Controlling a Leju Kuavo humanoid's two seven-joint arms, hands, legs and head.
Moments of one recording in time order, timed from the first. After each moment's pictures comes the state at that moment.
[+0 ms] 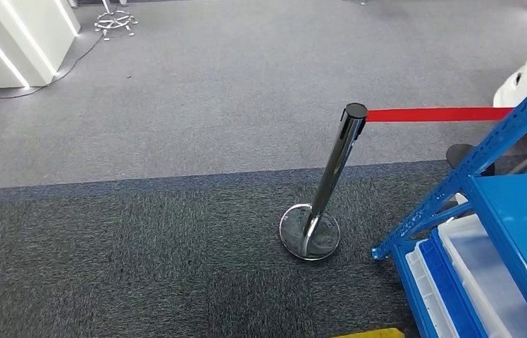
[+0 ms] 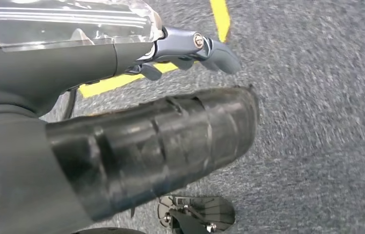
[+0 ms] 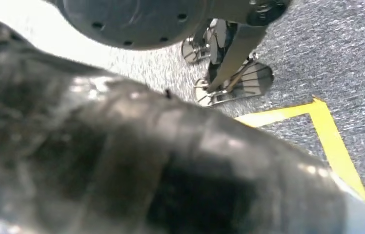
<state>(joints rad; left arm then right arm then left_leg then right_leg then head) -0.05 -0.23 0.85 -0.20 -1.03 0.32 -0.39 -0.04 0.21 -1.00 -0.23 0.74 -0.07 -0.36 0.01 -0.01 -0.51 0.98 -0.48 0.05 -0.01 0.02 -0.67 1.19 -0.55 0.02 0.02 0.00</state>
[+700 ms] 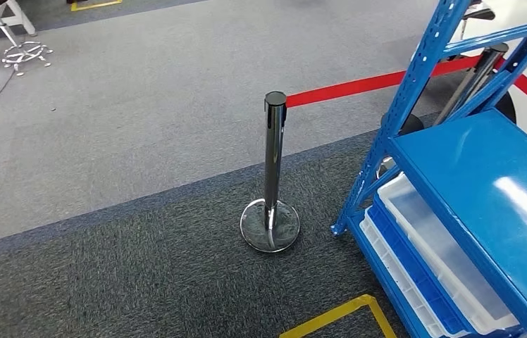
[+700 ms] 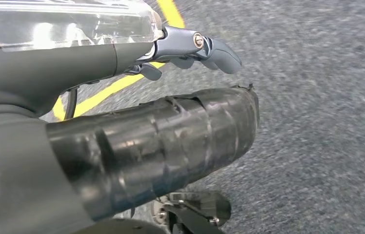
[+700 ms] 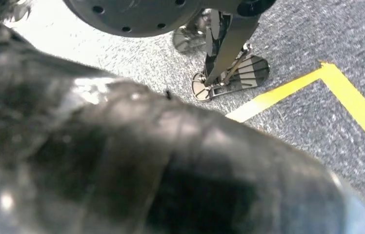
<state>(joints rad) -0.05 -0.23 0.86 -0.20 -1.03 0.32 -0.39 -0.04 0.21 -1.00 -0.23 0.75 -0.07 -0.35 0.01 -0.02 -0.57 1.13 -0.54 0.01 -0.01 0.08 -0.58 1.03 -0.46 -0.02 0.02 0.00</state>
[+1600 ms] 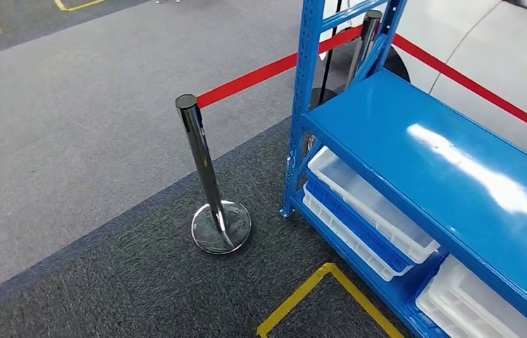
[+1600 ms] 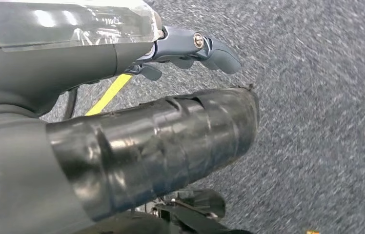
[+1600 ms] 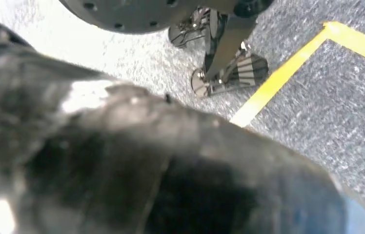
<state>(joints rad) -0.05 -0.23 0.86 -0.20 -1.03 0.32 -0.39 -0.04 0.20 -1.00 -0.23 0.77 -0.07 -0.35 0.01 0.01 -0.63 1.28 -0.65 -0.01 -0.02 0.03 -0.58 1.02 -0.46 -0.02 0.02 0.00</state>
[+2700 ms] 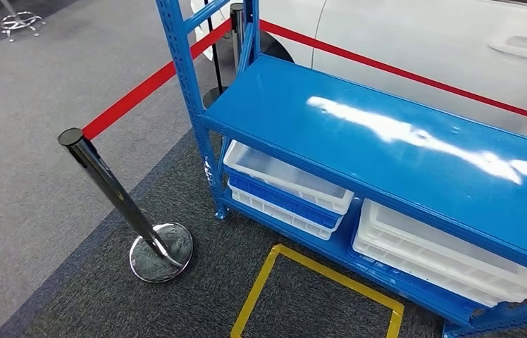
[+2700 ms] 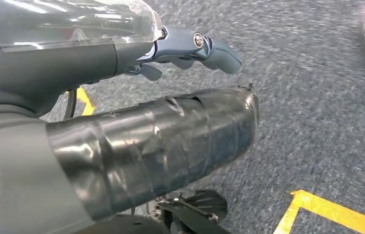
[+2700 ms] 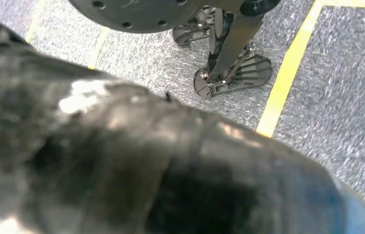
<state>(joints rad) -0.05 -0.23 0.87 -0.20 -1.03 0.32 -0.39 -0.04 0.20 -1.00 -0.23 0.78 -0.06 -0.35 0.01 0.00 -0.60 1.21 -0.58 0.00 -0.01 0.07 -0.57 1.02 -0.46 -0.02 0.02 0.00</state>
